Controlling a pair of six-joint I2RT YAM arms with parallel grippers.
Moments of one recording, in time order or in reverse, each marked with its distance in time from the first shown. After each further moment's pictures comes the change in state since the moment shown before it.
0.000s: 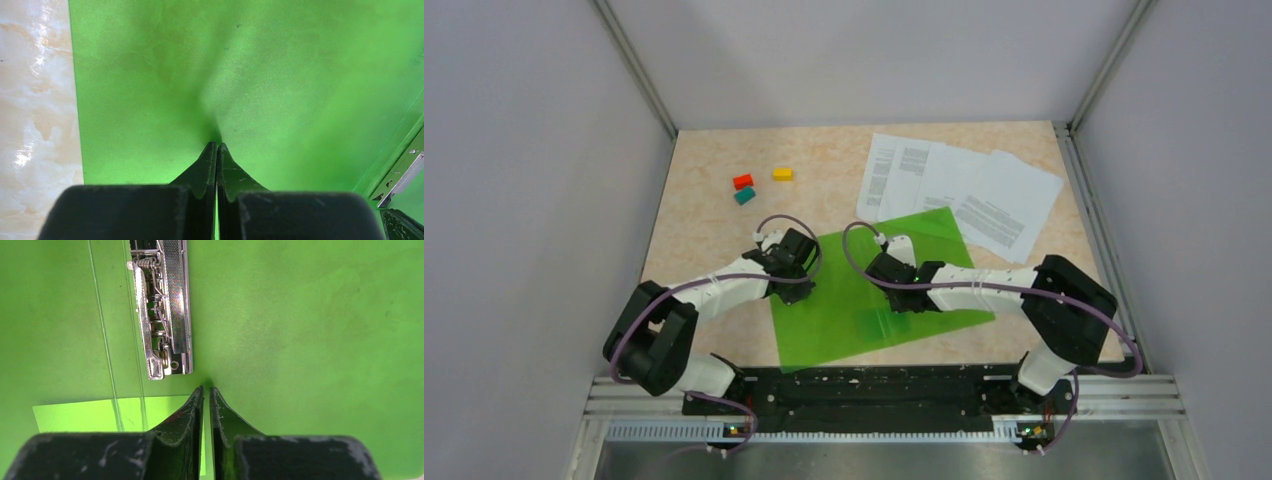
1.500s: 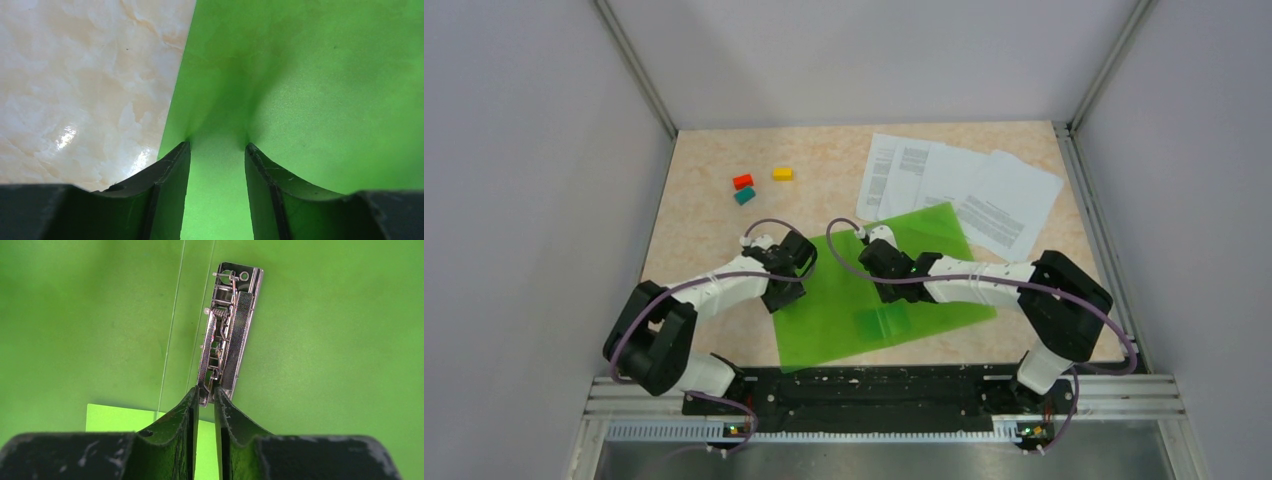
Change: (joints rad) left arm 0.000 -0.005 0.025 -0.190 -0.160 -0.064; right arm -0.030 0.026 0.066 0.105 -0.128 -0.249
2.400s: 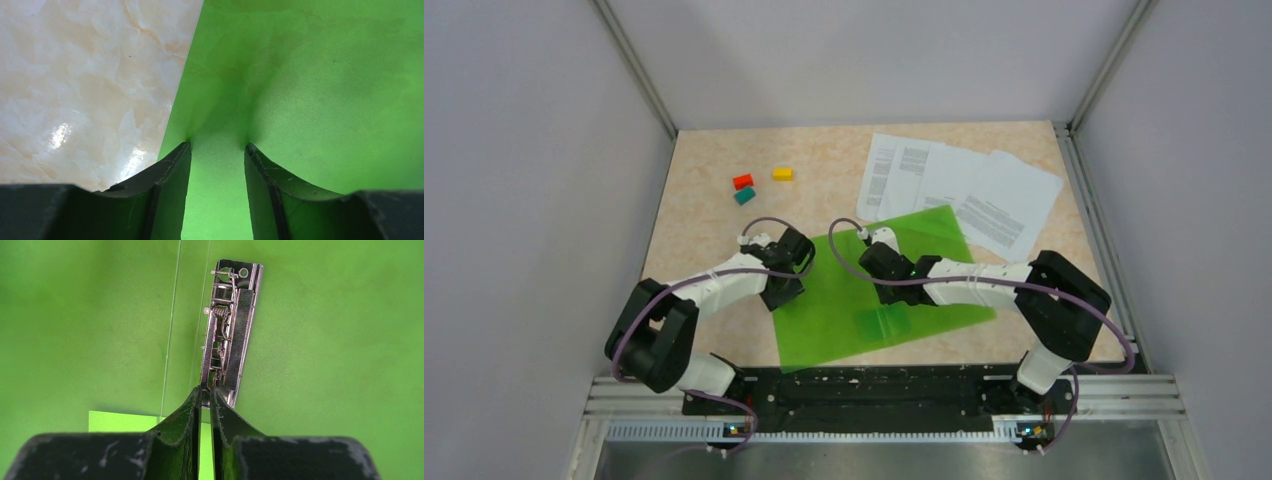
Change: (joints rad) left arm 0.024 0.017 0.012 0.002 0.006 -0.007; right arm 0.010 0.011 -0.023 0.031 0.012 0.050
